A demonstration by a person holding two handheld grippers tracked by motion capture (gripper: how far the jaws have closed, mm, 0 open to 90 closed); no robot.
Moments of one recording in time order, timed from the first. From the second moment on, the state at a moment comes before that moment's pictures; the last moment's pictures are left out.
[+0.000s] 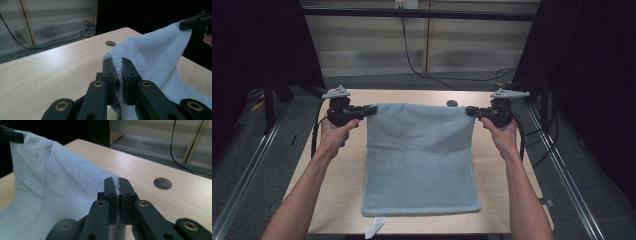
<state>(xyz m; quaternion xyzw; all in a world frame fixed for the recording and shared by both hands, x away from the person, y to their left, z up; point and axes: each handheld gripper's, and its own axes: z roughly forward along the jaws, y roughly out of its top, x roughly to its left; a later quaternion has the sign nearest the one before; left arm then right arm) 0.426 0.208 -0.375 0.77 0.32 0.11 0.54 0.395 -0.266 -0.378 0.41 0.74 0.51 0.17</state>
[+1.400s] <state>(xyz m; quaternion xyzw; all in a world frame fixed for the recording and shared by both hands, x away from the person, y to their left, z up) 0.299 0.279 -0.476 0.76 0.41 0.09 0.50 0.229 -0.303 -0.465 0.47 0.72 0.49 0.17</state>
